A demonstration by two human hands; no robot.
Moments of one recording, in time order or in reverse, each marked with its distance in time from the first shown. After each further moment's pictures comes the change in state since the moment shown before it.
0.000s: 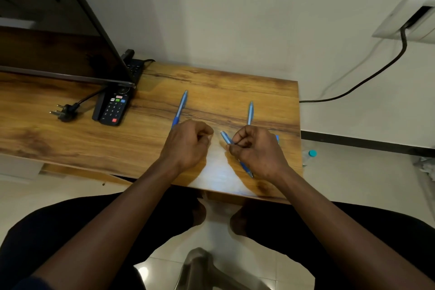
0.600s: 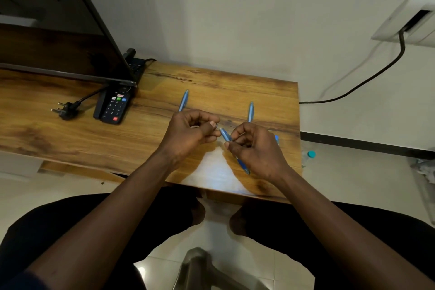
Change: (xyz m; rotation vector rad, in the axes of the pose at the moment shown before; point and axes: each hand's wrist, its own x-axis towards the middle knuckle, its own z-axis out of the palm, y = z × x) left_hand 0.000 0.005 -0.012 -0.849 -0.101 -0.147; right_hand -0.005 -0.005 -0.002 0.059 -0.015 -0.092
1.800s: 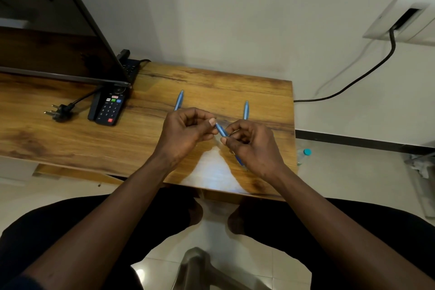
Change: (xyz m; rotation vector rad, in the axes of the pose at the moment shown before) left_hand -0.005 0.001 0.003 0.005 -0.009 0.127; right_hand -0.004 -0.005 -0.002 0.068 0.045 -0.043
